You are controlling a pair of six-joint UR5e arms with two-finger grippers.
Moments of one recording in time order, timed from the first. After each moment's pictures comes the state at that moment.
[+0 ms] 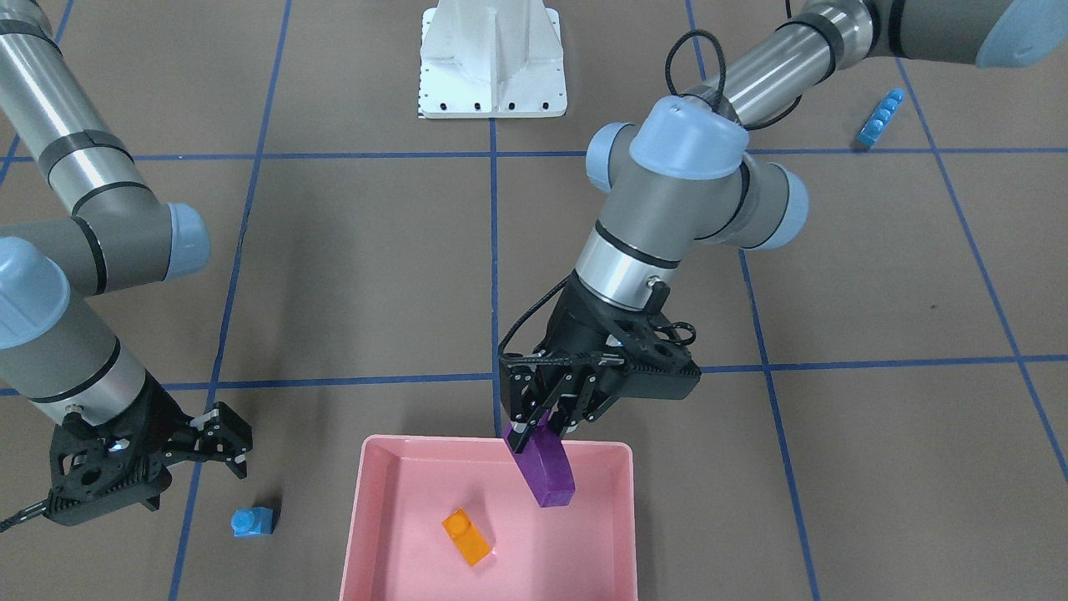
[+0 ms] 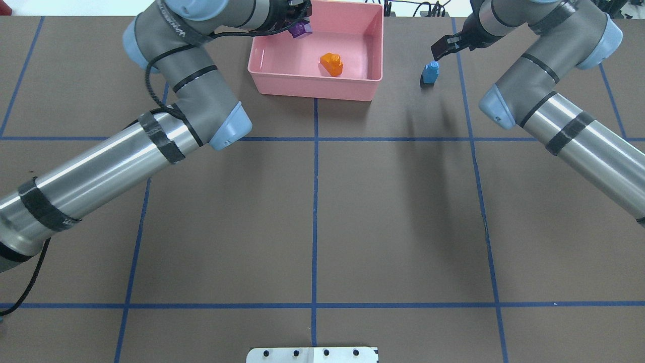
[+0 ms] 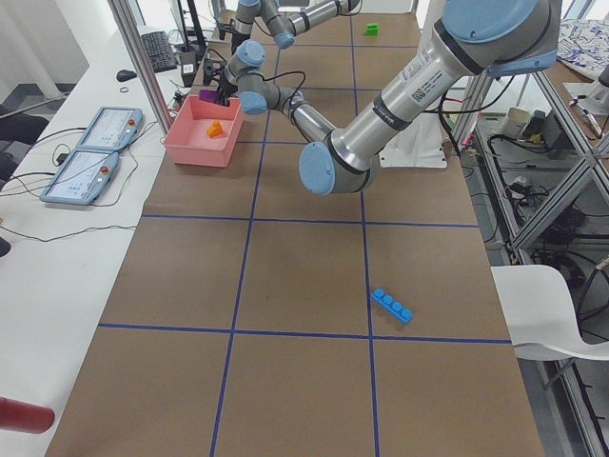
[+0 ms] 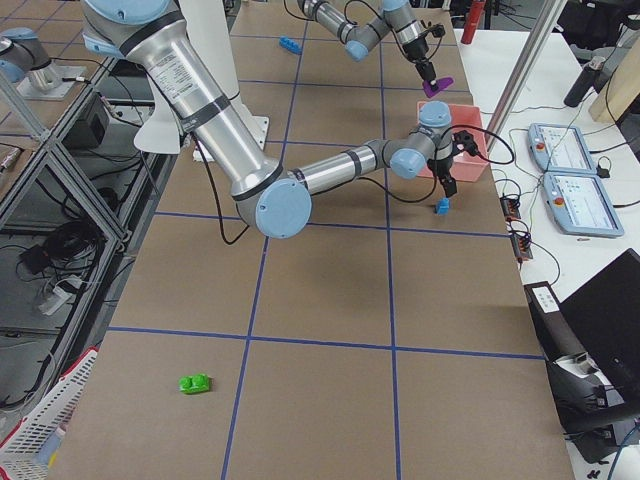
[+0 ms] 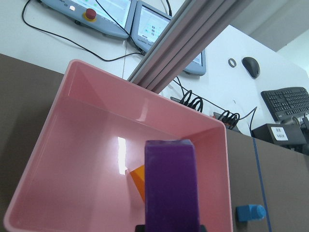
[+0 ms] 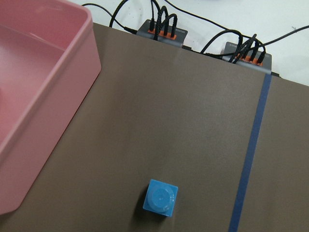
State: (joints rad) left arm -0.81 -2.56 -1.14 -2.32 -1.71 -1.41; right arm 1.02 -0.89 1.17 -1.00 2.02 0.58
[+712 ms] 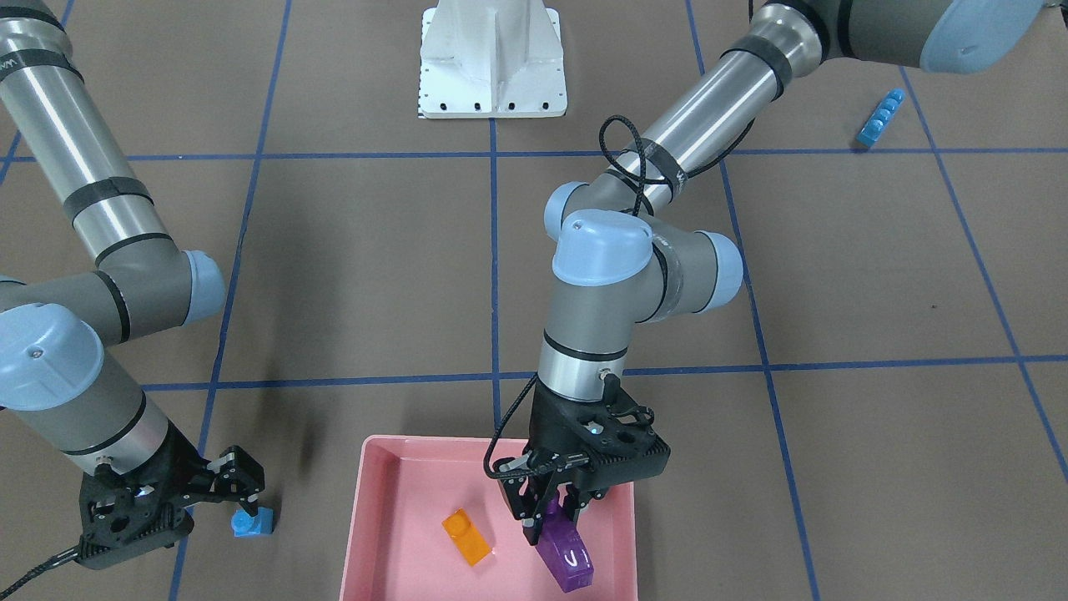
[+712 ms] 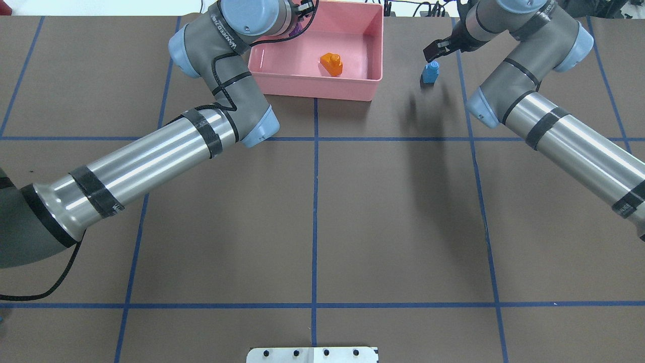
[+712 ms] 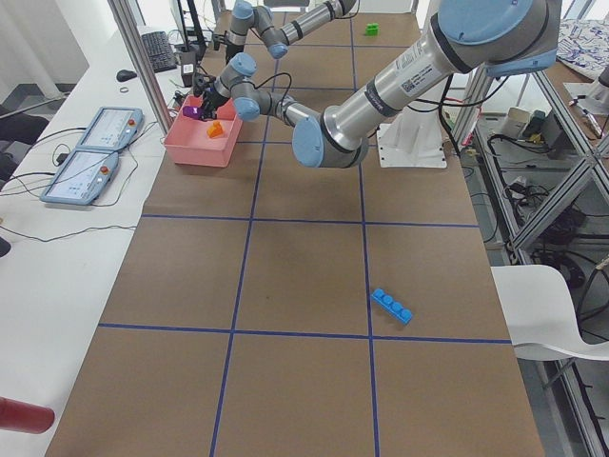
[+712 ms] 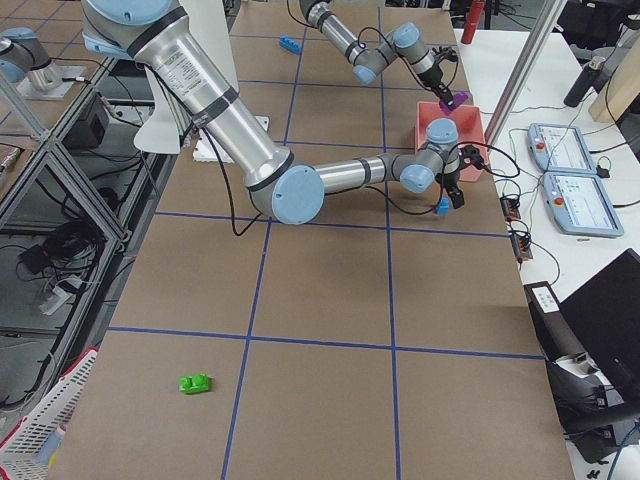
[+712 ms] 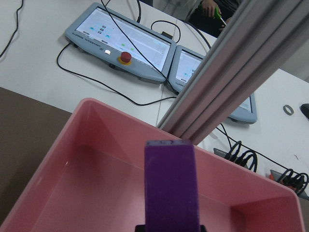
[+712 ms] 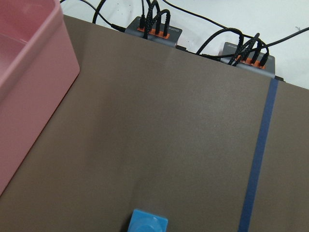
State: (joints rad) left arm -0.78 -2.69 -0.83 -2.34 -1.52 -1.42; right arm 1.00 -0.81 0.95 -0.86 1.98 0.59
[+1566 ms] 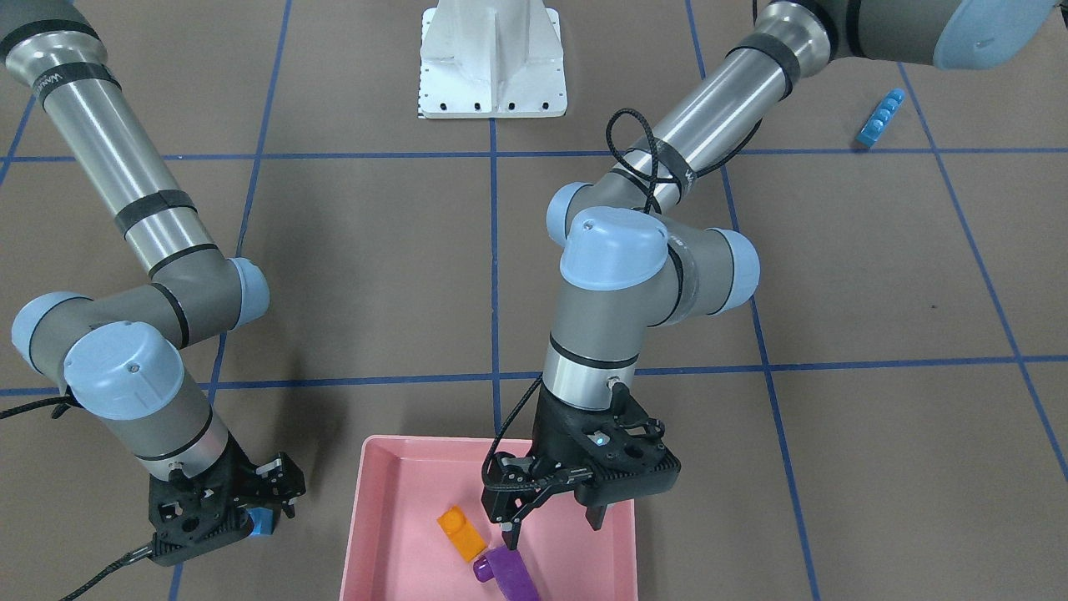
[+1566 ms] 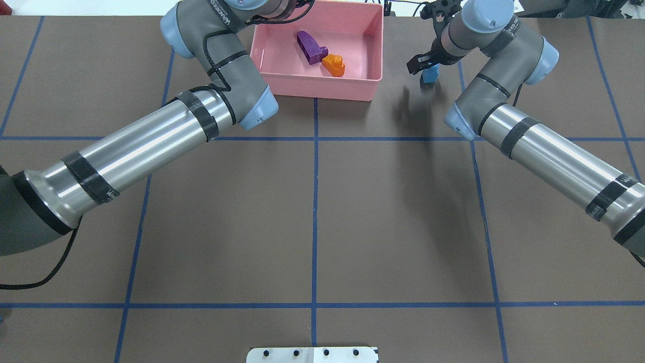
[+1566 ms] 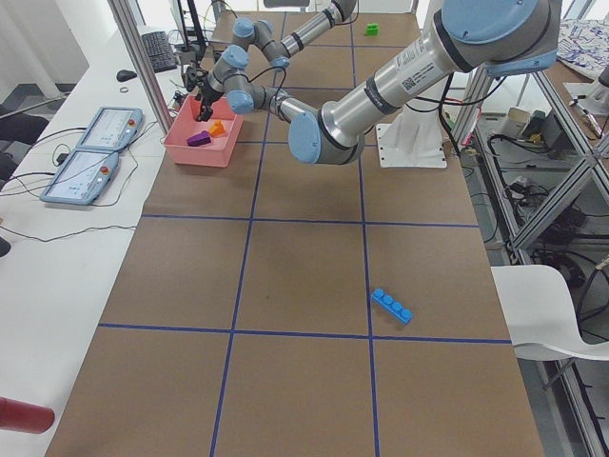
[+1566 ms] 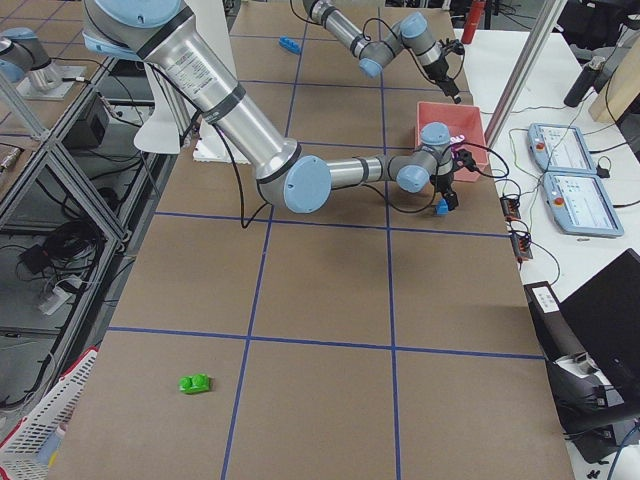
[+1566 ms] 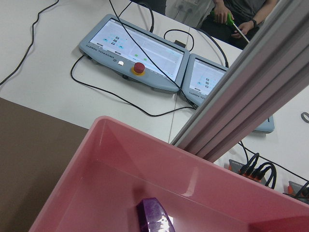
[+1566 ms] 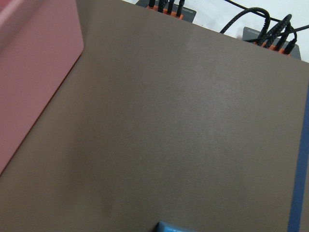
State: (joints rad) left arm -0.83 -2.70 -0.91 -2.25 -1.64 -1.35; right arm 0.94 -0.75 0.84 -0.84 1.90 0.60
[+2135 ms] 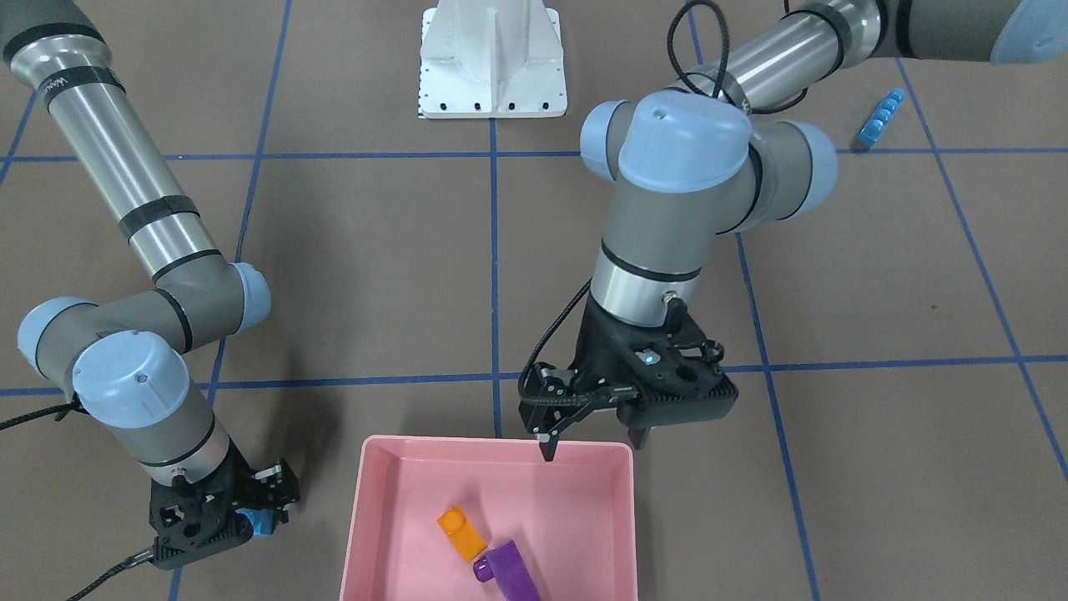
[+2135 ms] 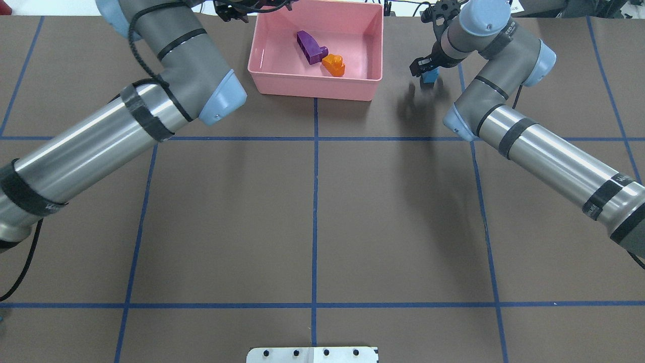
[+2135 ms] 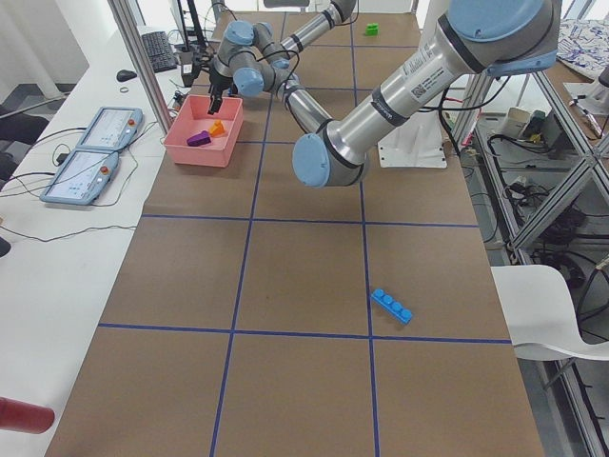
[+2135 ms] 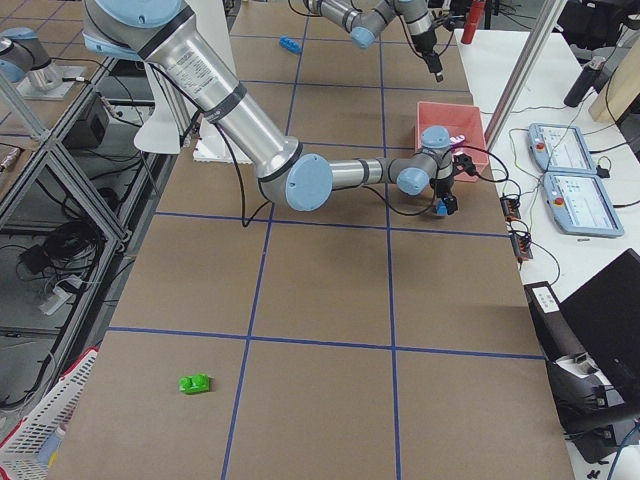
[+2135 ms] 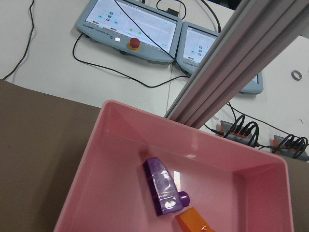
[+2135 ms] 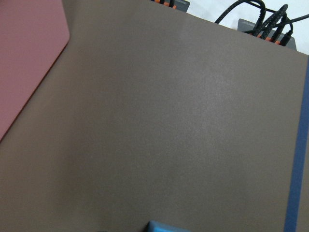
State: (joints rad) left arm -0.88 -2.49 -1.39 -1.86 -1.79 -1.20; right arm 0.93 -0.74 0.81 -0.84 1.89 0.60
